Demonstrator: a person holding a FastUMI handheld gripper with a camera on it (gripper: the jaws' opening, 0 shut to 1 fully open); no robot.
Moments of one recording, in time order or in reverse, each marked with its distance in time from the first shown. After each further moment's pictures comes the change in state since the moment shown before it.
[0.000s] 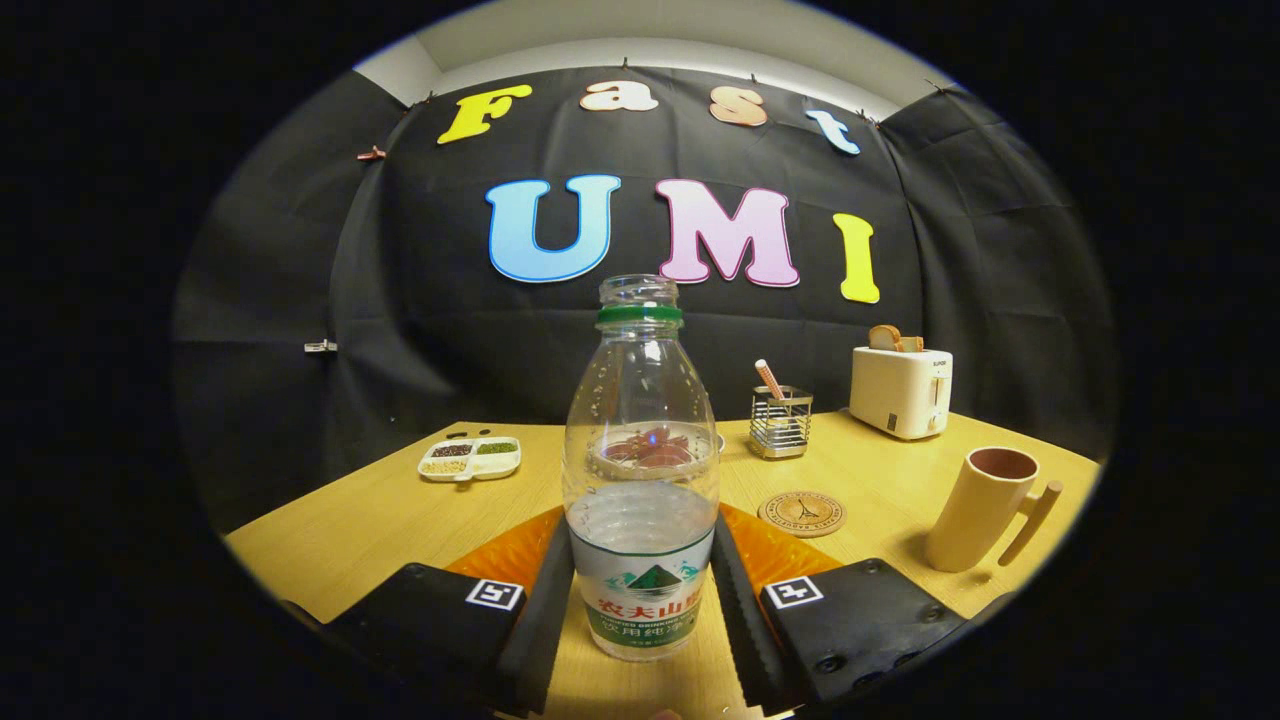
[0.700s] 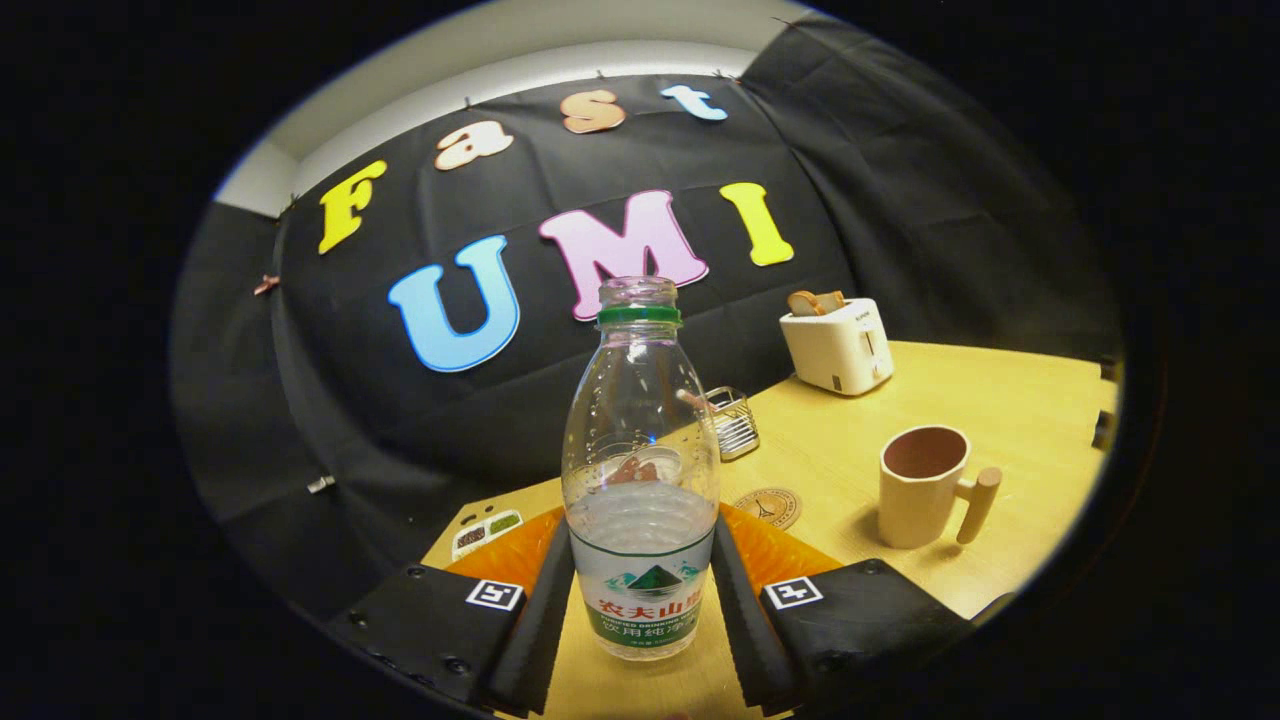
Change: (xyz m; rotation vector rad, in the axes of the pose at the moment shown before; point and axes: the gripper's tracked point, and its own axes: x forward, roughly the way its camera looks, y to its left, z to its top) arm -0.037 -0.074 0.073 0.434 0.014 -0.119
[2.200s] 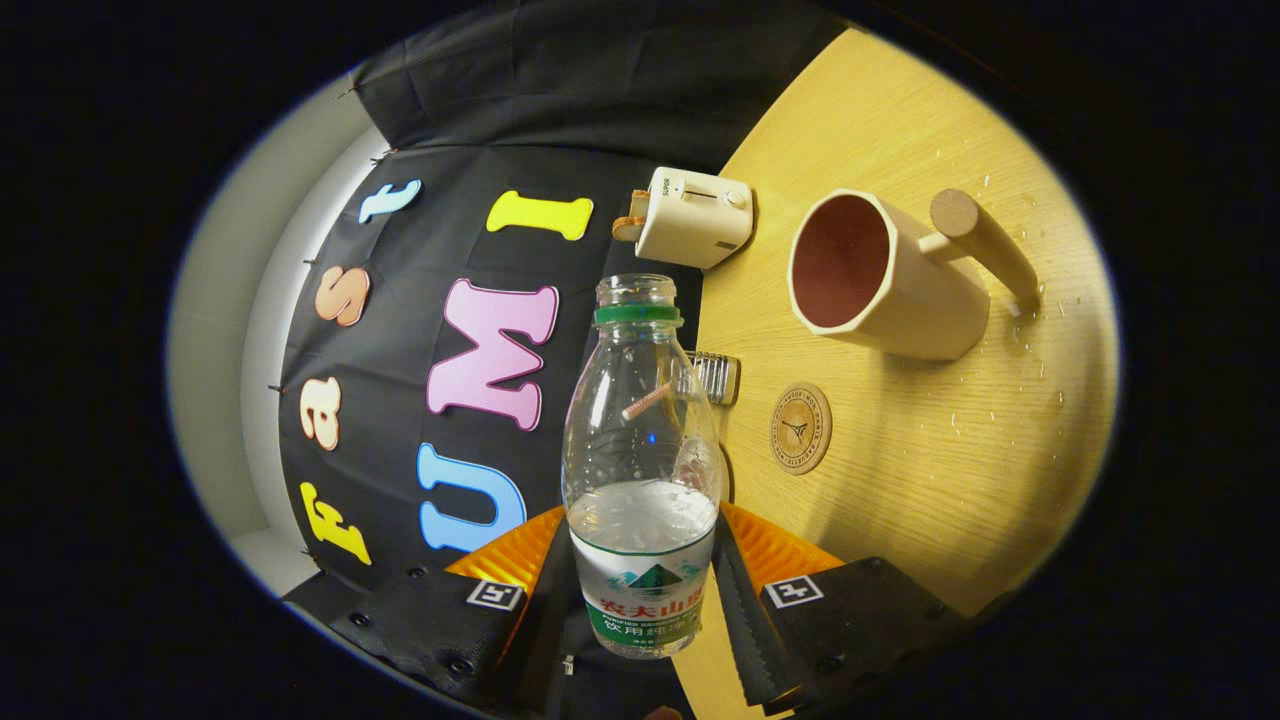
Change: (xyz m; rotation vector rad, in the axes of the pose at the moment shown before) arm 0.037 -0.046 0.007 0.992 0.026 -0.017
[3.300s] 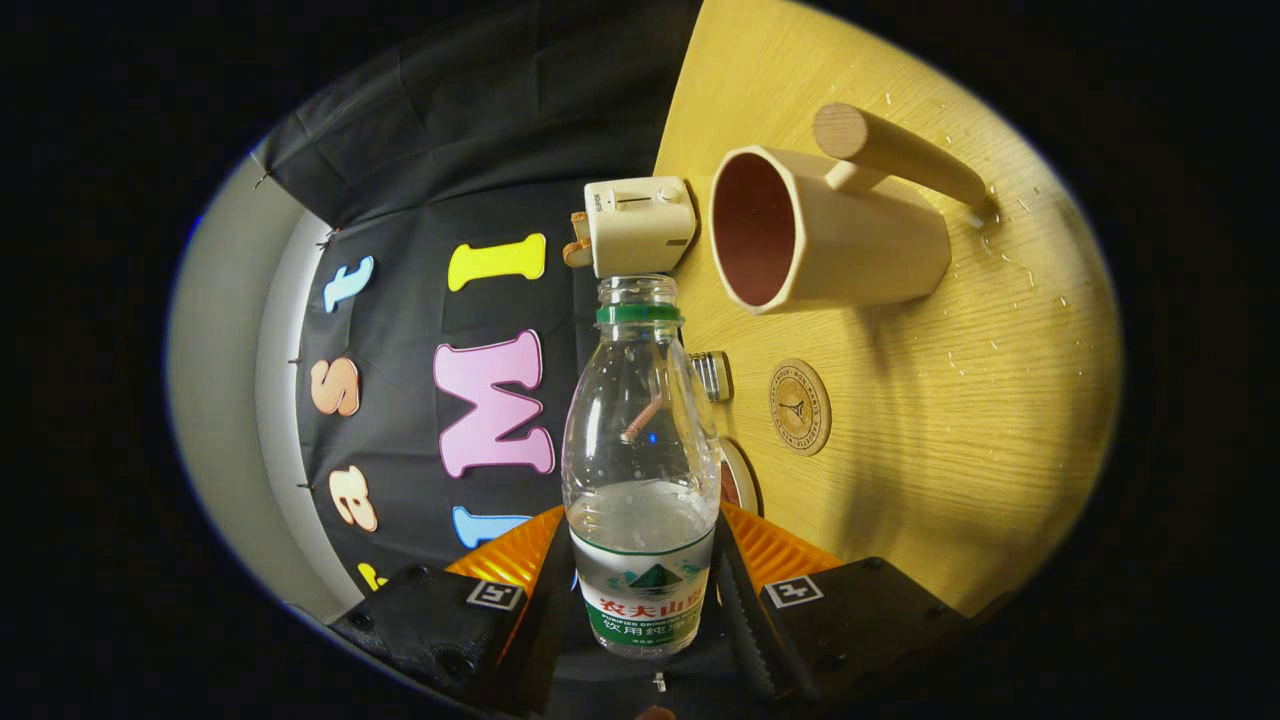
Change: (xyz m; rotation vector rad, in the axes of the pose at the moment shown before) arm 0.011 -0.014 0.011 0.278 -0.055 0.013
